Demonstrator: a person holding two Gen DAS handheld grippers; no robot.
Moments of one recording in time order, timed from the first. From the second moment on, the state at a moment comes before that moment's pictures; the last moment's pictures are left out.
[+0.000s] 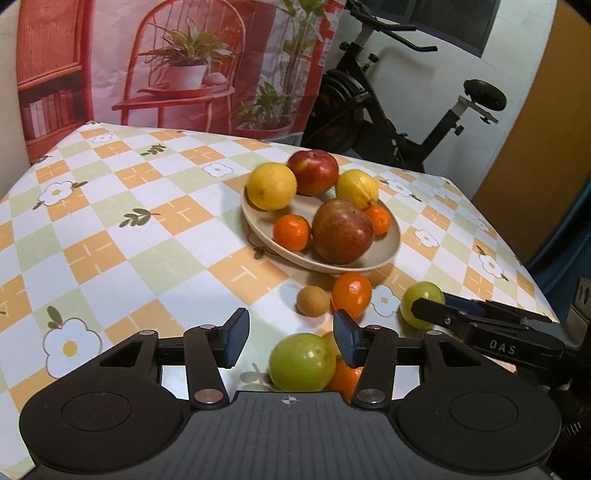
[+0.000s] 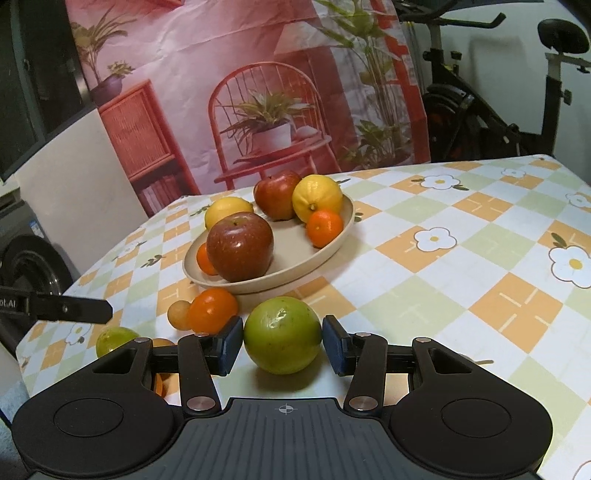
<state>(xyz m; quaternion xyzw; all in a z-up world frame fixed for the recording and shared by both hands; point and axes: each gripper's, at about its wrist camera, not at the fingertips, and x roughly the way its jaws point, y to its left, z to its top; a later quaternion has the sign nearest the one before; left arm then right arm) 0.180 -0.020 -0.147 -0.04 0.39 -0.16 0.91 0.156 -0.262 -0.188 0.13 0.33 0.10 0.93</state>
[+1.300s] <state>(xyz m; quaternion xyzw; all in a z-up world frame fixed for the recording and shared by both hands) 0.181 -0.010 -0.162 -0.10 0.42 -0.16 0.89 0.155 -0.261 -0.190 0.13 0.33 0.10 0.93</state>
